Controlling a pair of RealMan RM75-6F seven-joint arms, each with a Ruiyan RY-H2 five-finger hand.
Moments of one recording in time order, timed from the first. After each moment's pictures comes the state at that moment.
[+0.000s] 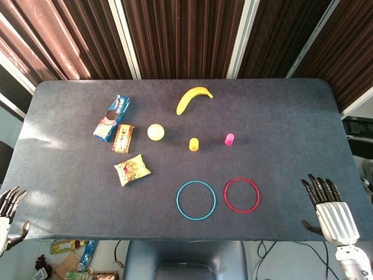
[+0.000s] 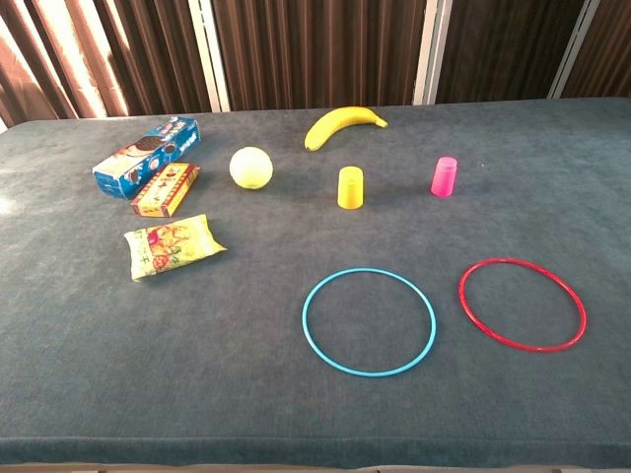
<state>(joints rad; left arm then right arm) 0.02 -1.13 0.03 -1.43 1.61 1.60 -0.10 0.03 -1.11 -0.02 -1.67 -1.61 1.48 -0.22</state>
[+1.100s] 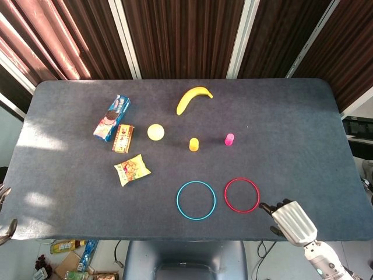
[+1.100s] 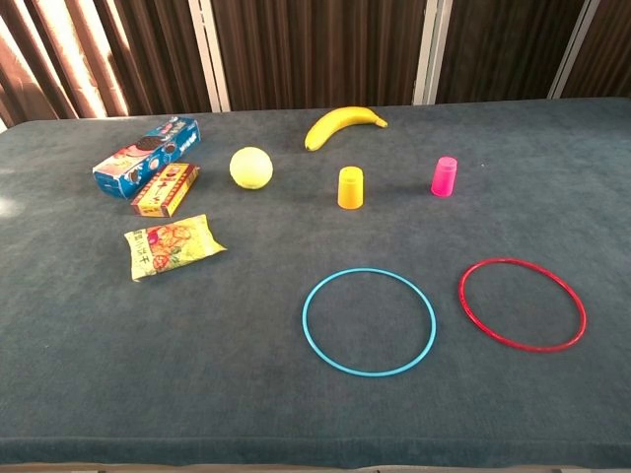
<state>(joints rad) 0.03 -1.10 0.01 -1.41 1.57 1.63 -0.14 0.17 -1.14 -0.07 -1.69 -1.84 1.33 -0.32</state>
